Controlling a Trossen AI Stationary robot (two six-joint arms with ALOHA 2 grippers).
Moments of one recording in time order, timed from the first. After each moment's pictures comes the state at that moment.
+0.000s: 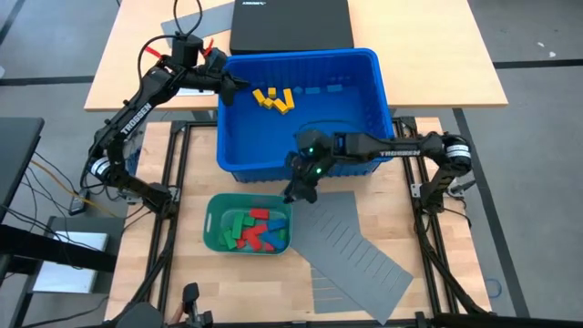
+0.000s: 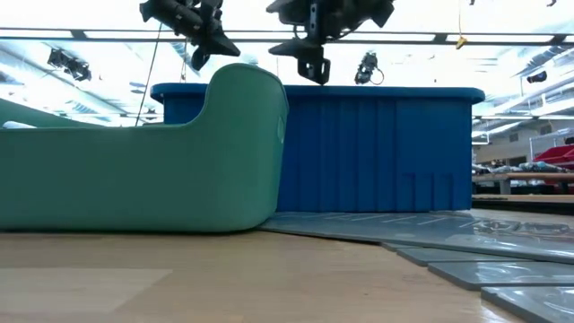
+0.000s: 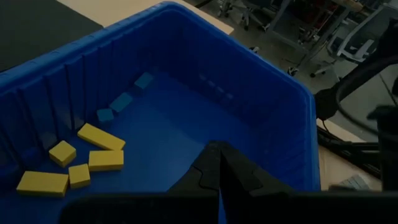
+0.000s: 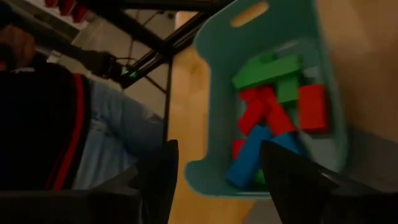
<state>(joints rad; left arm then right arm) 0.97 1.43 1.56 -0.64 0.61 -0.03 -0.13 1.72 1.45 -0.38 -0.61 0.45</state>
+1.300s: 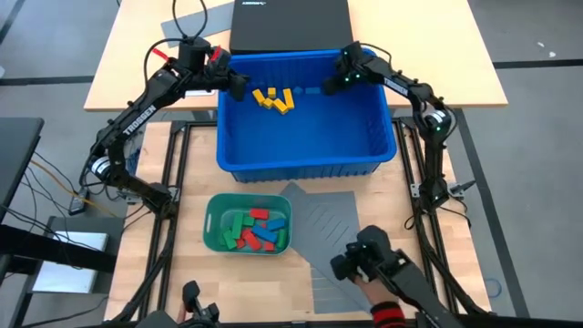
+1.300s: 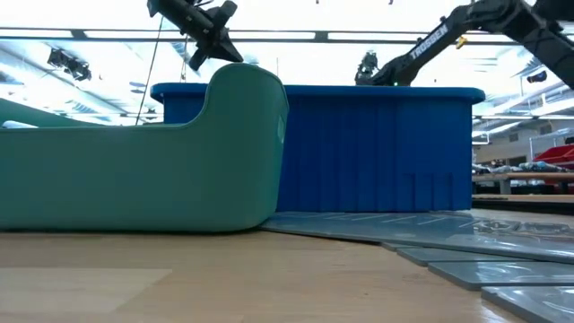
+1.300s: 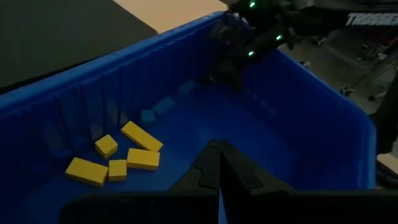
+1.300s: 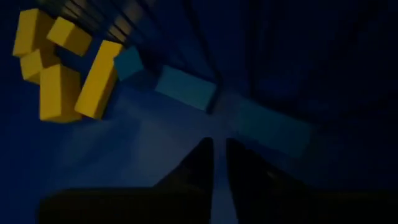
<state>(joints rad) 0.89 1.44 1.56 -0.58 0.33 -0.14 -1.01 2.07 1.78 -0.59 -0.15 0.11</state>
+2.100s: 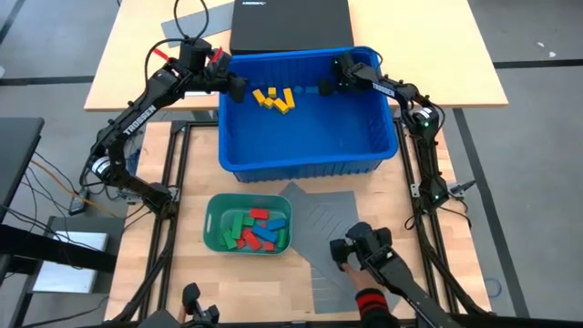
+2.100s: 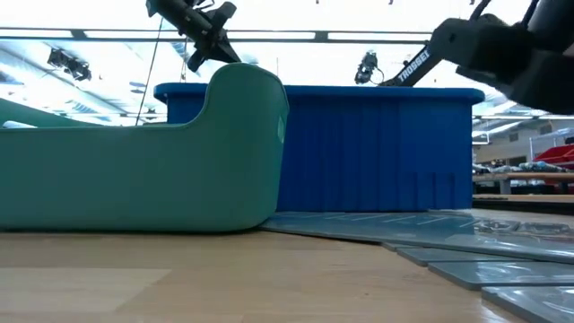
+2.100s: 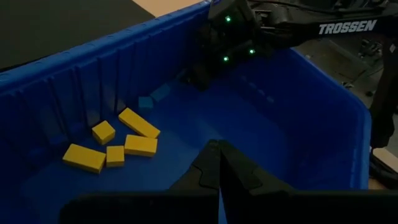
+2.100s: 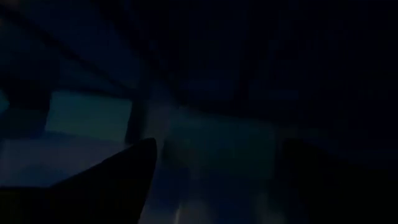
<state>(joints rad) 0.89 1.44 1.56 -0.63 0.34 -0.16 -1.01 2.21 1.79 -0.48 0.14 0.31</state>
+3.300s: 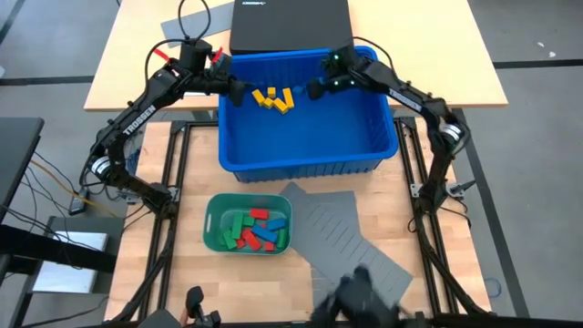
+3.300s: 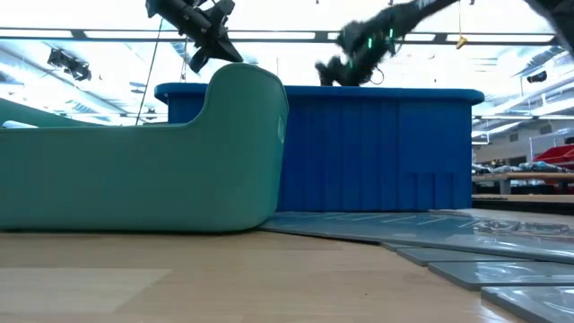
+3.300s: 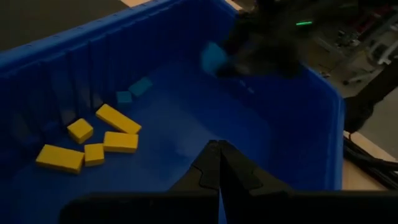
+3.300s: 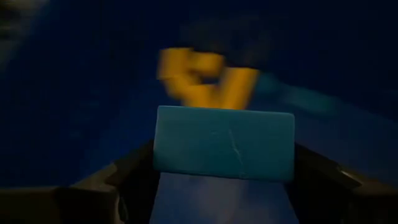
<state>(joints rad) 0.89 1.44 1.56 -0.65 0.42 -0.14 -0.78 1.86 1.79 -0.64 -0.12 0.32</state>
